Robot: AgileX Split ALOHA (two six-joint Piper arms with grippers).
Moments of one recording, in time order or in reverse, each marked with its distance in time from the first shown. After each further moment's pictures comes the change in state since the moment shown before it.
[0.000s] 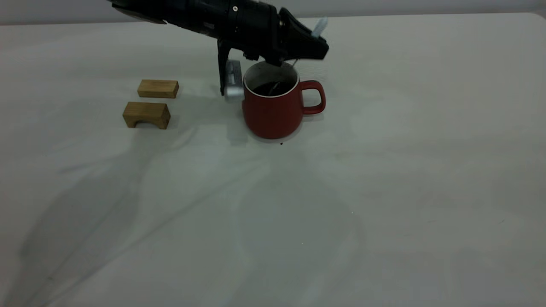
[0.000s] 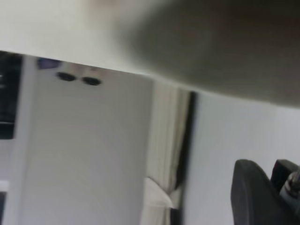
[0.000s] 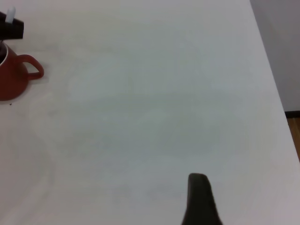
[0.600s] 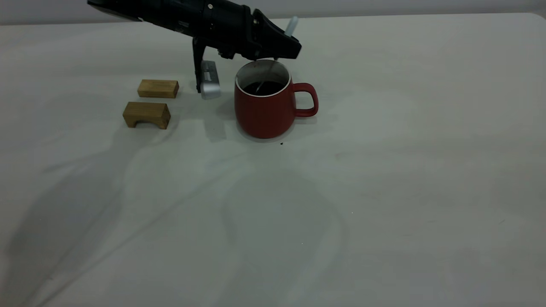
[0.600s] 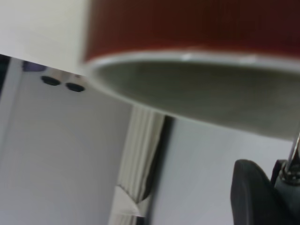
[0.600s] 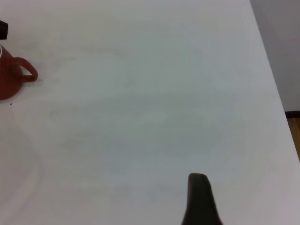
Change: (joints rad) left arm 0.070 -0.001 0.000 0.014 -0.035 -0.047; right arm 0.000 0.000 0.000 0.000 0.000 0.000
